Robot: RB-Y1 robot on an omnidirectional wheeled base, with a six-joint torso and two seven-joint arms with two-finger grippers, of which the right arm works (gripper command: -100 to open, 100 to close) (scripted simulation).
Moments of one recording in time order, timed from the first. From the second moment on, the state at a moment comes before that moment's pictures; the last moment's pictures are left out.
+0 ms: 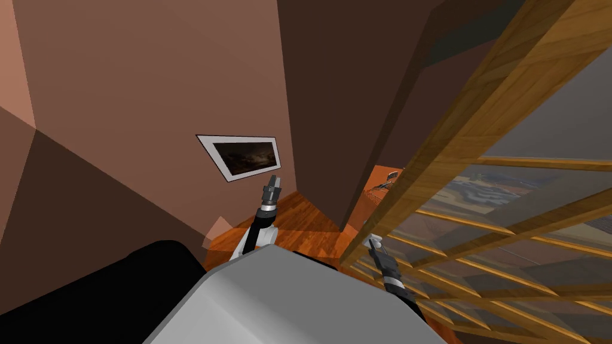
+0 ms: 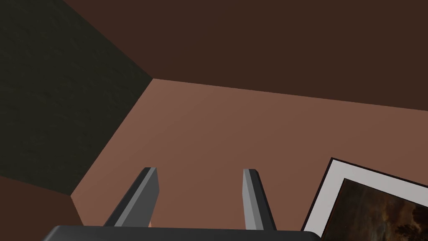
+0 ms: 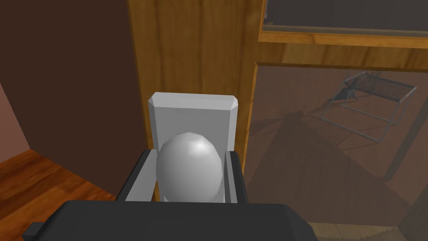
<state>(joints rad) 0.09 -0.49 0.50 -0.73 -0.70 -1.02 -1.62</state>
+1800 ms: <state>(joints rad) 0.15 -0.59 0.65 -0.64 -0.64 -1.24 -1.78</state>
